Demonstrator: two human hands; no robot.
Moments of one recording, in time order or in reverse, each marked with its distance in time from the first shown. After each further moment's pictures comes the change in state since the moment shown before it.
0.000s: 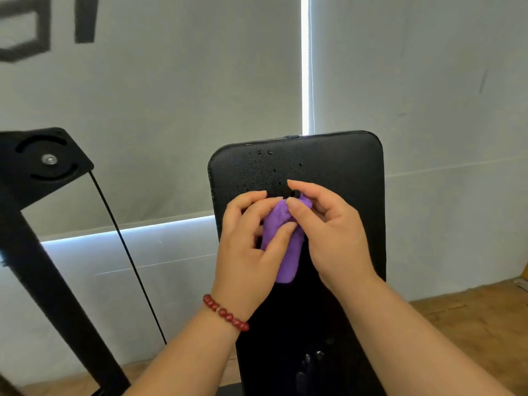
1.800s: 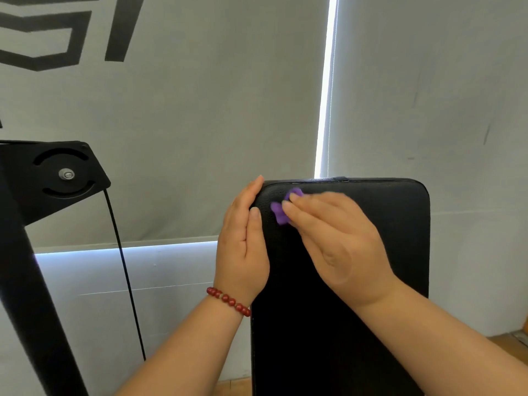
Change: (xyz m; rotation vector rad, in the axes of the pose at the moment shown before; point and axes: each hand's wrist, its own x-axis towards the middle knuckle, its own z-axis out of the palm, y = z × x) left_hand 0.060 -0.064 -0.026 -0.163 0.202 -0.026; right_hand 0.061 0.013 0.028 -0.929 -0.069 -1.071
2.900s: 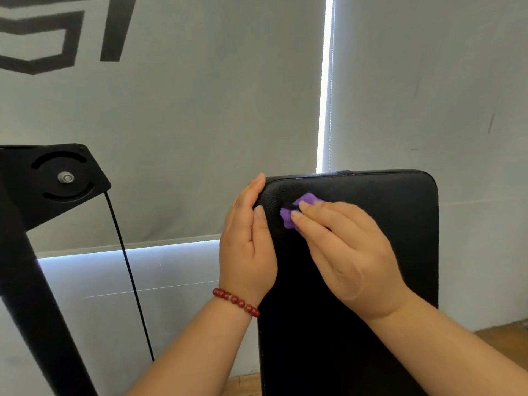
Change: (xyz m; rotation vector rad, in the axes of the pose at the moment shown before) left_hand -0.001 -0.002 0.002 0.095 0.036 0.055; right_hand -0.015 -0.004 -0.004 -0.098 -0.035 -0.020
